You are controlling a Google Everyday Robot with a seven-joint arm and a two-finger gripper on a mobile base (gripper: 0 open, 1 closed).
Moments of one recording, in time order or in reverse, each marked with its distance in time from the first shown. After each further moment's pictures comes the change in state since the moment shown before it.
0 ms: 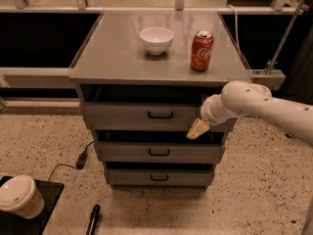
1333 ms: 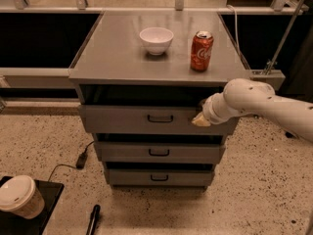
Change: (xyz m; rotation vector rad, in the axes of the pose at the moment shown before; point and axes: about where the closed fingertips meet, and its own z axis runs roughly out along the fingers) arm -0.005 -0.003 -0.008 0.000 0.000 0.000
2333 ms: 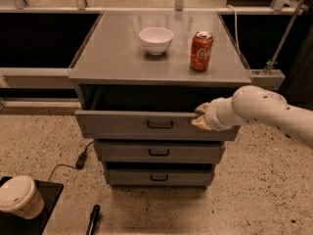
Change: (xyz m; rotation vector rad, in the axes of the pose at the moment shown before) arm -0.011 0.026 -0.040 0.040 -0.084 -0.043
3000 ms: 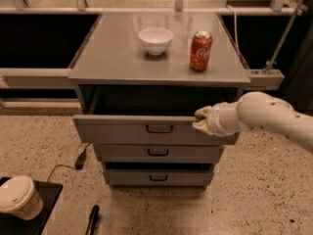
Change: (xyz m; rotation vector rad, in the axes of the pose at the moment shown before) arm 0.002 0.017 -0.014 0.013 -0.019 -0.012
